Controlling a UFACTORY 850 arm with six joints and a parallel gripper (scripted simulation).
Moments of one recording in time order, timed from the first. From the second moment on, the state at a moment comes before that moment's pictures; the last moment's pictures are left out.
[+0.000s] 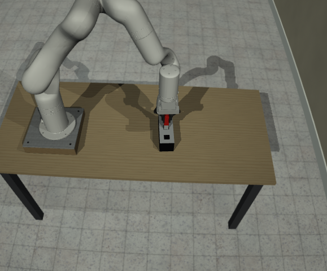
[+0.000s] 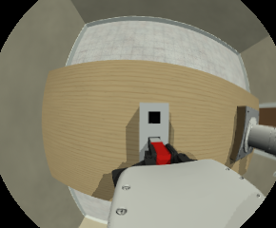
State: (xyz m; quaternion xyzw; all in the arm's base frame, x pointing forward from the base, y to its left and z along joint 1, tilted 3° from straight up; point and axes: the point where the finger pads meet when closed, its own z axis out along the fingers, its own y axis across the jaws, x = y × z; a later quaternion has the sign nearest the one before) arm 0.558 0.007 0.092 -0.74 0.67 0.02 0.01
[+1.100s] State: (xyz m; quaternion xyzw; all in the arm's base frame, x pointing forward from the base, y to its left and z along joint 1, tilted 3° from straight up) arm 0.558 0.007 0.088 -0.74 0.67 0.02 0.01
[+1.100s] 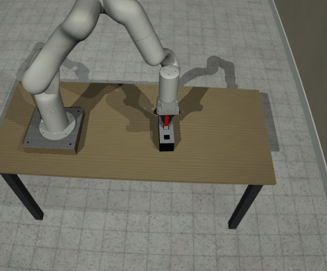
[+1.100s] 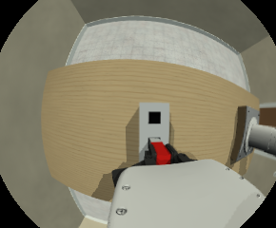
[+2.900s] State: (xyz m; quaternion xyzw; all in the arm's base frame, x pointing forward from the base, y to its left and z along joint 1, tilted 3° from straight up) arm 0.558 0.007 0.084 -0.74 0.67 0.02 0.01
